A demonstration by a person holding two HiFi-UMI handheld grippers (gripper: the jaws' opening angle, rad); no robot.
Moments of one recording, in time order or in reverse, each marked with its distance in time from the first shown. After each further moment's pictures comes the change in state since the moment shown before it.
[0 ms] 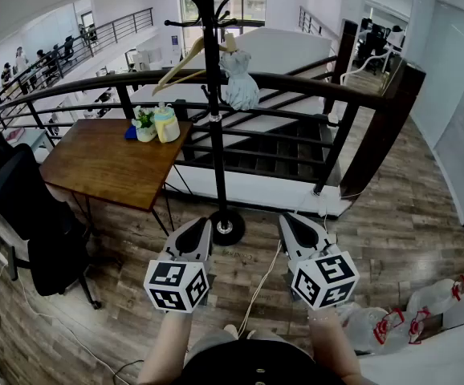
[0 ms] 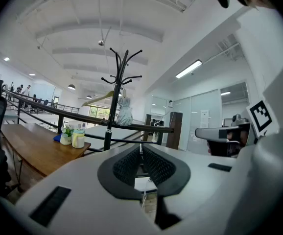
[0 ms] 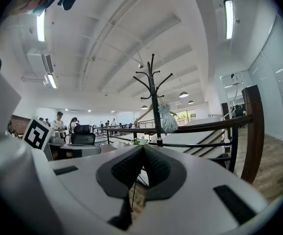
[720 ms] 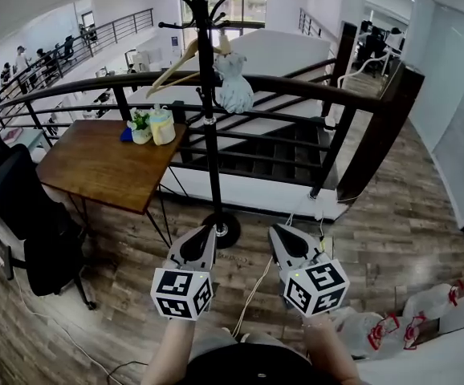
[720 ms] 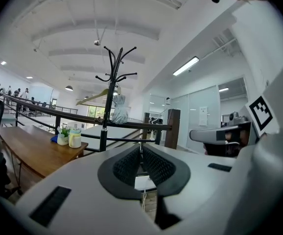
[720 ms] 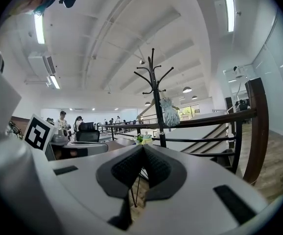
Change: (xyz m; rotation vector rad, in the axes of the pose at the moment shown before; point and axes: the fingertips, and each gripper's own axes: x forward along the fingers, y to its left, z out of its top) left arm 0.017 -0.029 -0.015 0.037 0.009 -0.011; right arm -0.001 -0.007 -0.021 0.008 0.044 0.053
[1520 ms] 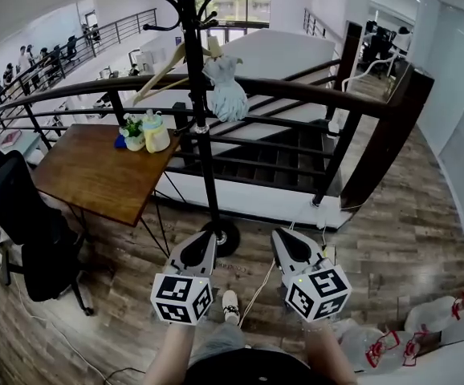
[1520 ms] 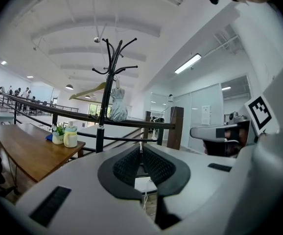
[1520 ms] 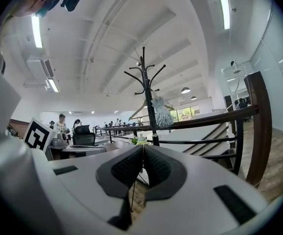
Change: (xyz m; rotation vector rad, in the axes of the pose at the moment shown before) left arm 0.072 0.003 -0.009 -0.007 0.010 0.012; right arm 0.037 -0.068 0.001 0.028 -0.031 0.003
